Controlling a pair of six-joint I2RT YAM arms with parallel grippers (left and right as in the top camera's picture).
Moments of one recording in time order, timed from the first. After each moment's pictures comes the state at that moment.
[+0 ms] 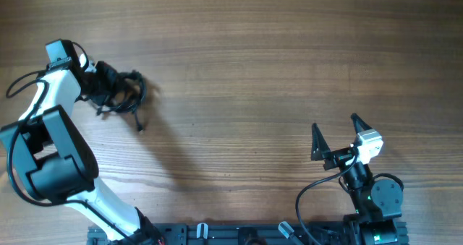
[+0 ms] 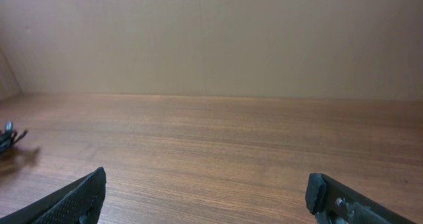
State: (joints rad) left arm 0.37 1.95 1.28 -0.59 0.50 -0.54; right arm 0.13 0.02 0.01 0.01 -0.14 0.09
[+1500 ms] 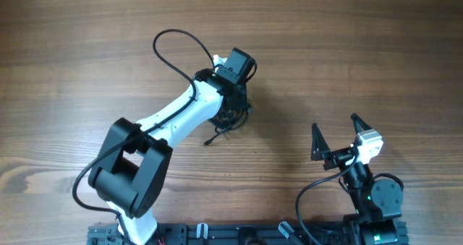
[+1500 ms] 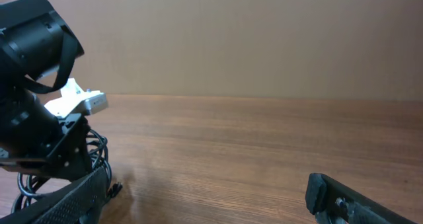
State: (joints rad) left arm -0.59 1.89 1.28 -0.63 -0.11 -0.62; right arm 0.13 0.02 0.01 0.01 -0.14 0.09
